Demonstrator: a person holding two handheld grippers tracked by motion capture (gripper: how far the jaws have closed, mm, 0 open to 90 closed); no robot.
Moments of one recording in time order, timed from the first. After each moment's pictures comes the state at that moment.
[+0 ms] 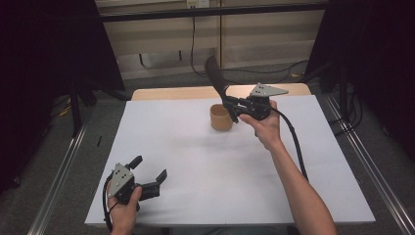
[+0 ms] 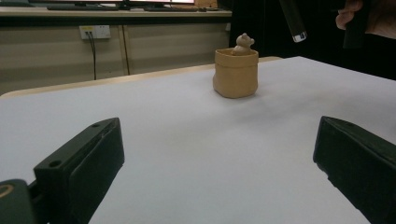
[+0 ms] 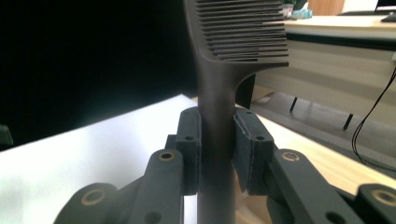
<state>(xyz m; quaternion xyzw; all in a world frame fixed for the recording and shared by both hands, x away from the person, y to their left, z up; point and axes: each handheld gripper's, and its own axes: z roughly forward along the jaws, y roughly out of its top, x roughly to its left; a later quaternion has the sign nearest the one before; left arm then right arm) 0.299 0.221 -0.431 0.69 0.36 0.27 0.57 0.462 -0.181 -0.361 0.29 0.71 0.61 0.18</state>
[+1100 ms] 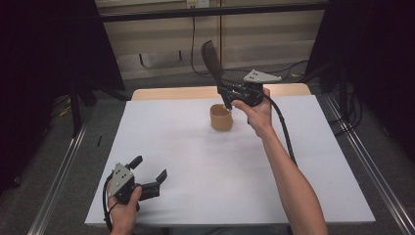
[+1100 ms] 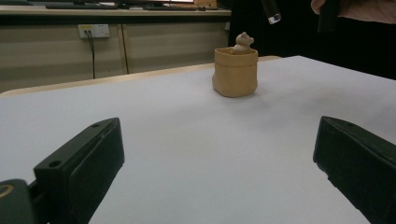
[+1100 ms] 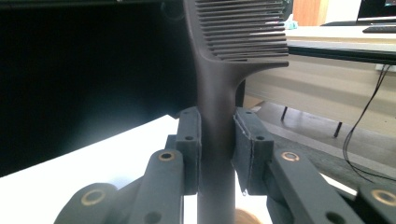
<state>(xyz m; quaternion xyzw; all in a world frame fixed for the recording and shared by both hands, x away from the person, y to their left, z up) 0.299 0.221 -0.431 0.69 0.36 0.27 0.57 0.496 -0.167 -0.345 0.31 0.69 0.62 0.20</state>
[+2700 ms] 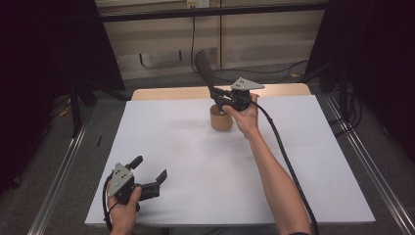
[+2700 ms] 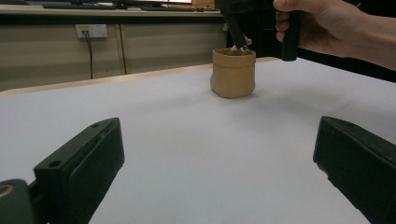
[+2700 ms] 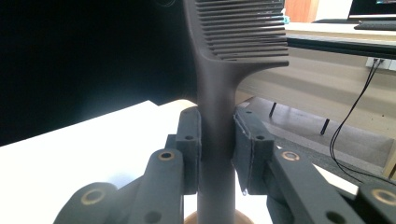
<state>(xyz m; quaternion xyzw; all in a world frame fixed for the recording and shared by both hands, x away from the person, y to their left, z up) 0.299 0.222 -0.431 0.69 0.36 0.26 0.57 0.525 -0.143 -0.393 0.31 0.70 0.60 0.23</state>
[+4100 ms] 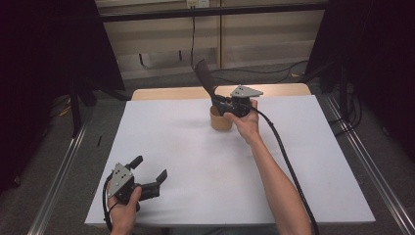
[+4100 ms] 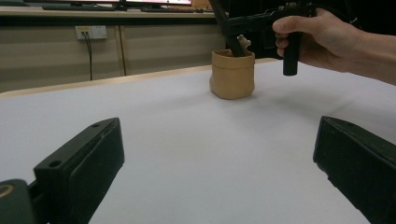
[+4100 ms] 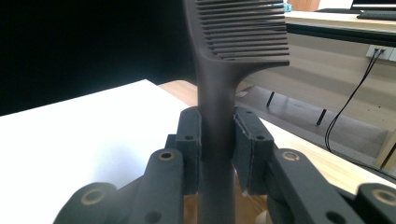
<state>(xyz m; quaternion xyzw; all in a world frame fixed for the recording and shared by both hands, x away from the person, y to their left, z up) 0.299 0.221 -0.431 0.68 0.36 0.26 0.57 0.521 -0.146 -0.415 0.30 0.72 0.58 0.23</state>
